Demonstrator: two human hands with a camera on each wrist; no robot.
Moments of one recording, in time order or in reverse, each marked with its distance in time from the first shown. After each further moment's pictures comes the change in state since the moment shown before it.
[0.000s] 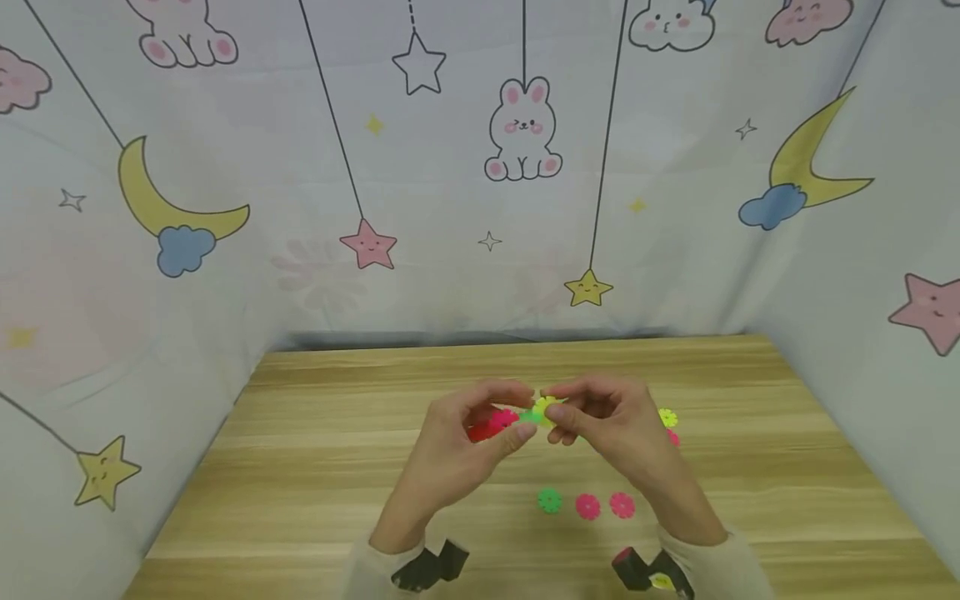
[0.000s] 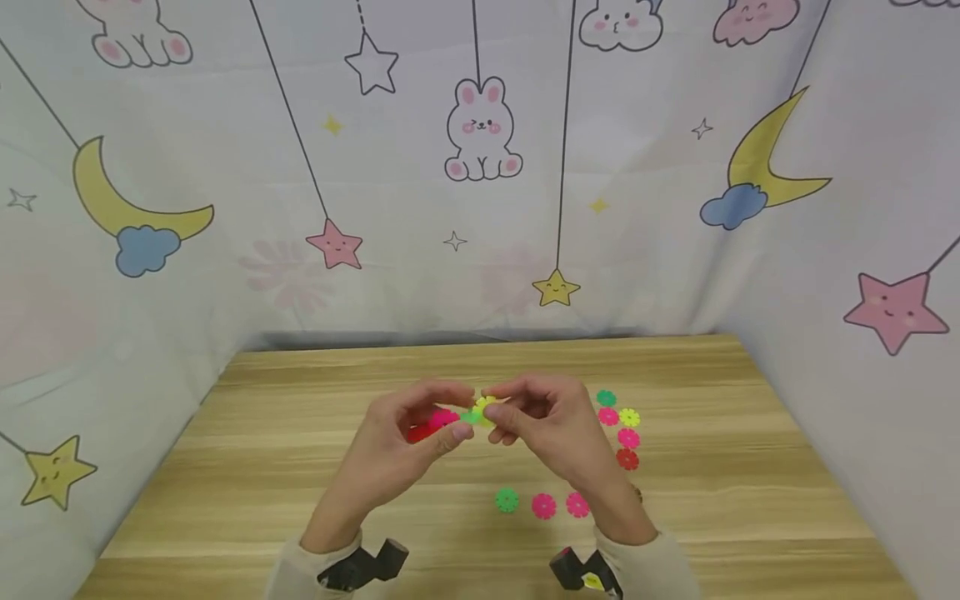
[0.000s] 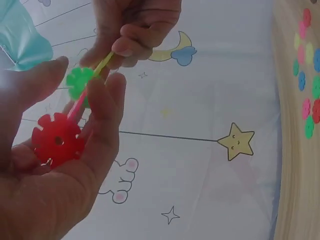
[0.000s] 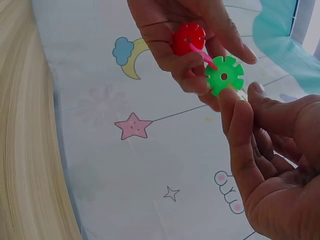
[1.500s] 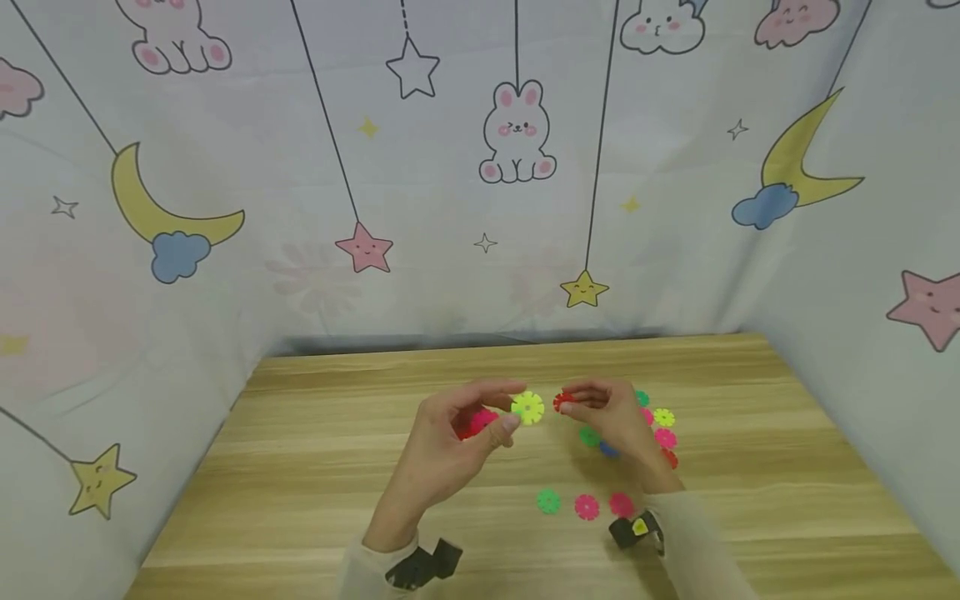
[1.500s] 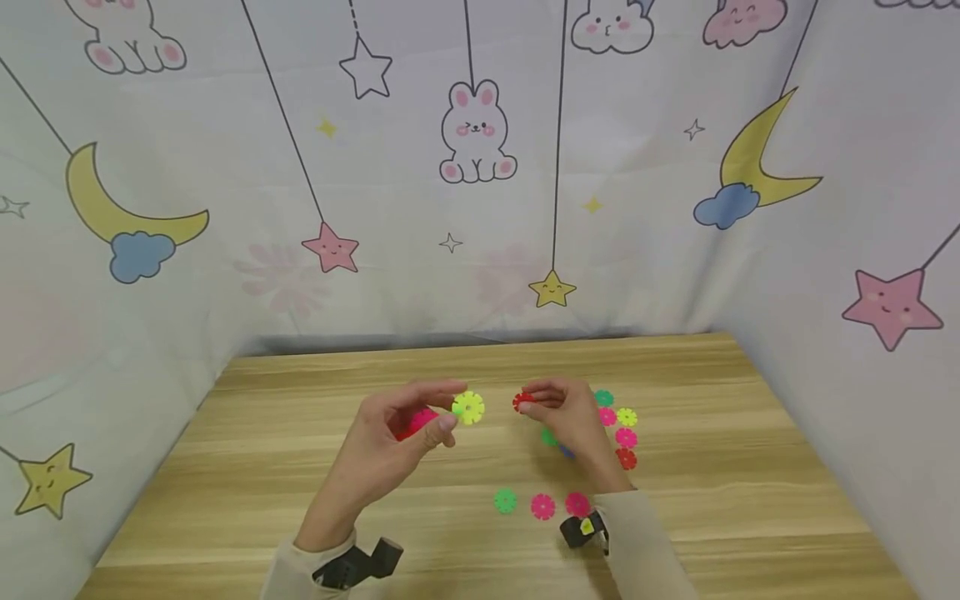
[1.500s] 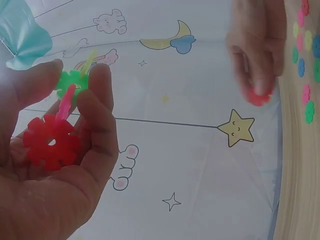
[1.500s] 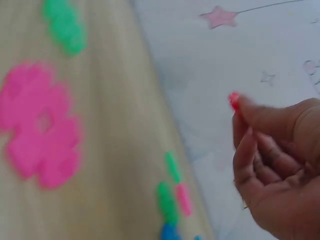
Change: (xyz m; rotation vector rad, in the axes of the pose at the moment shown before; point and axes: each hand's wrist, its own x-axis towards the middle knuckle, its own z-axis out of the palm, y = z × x) left_hand 0.002 -0.003 -0.006 0.021 0.001 0.021; right_hand 0.011 0.125 -0.037 -0.211 0.181 0.375
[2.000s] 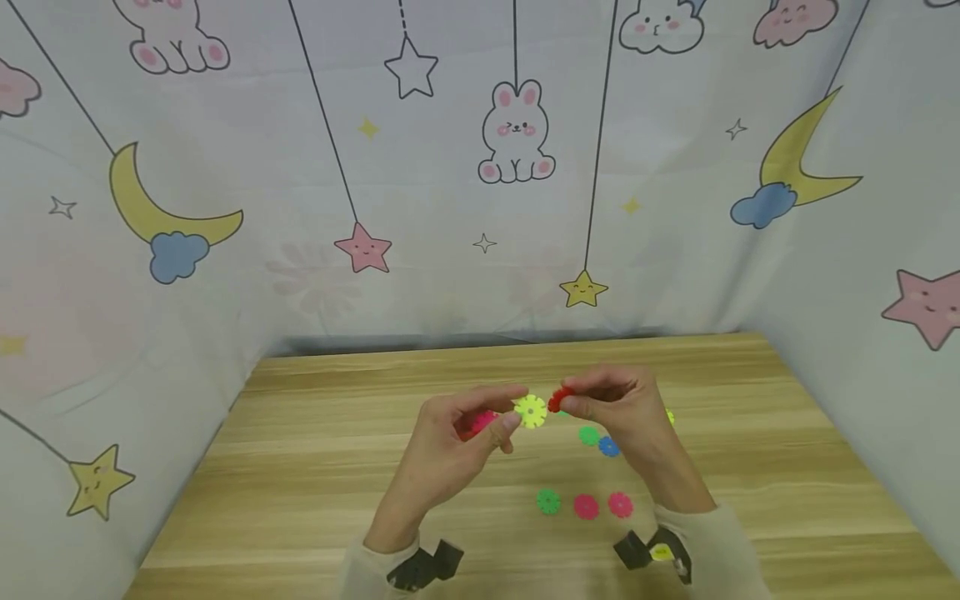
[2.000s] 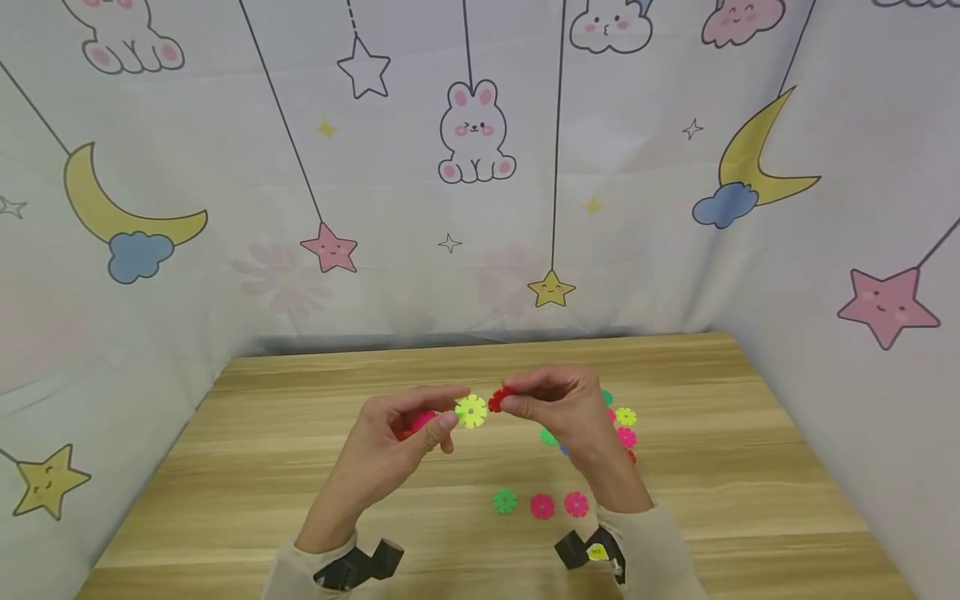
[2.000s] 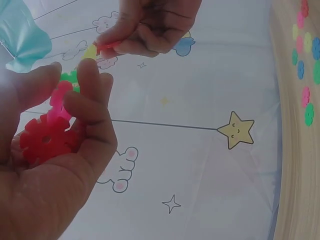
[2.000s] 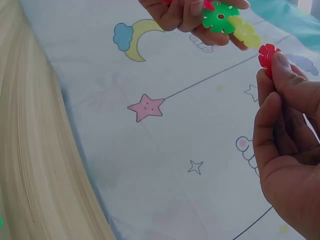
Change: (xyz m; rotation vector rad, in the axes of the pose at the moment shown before) left_hand 0.000 0.002 0.004 -0.018 -0.010 -0.028; right_hand -0.039 -0.086 -0.007 0.493 -0.174 -0.345
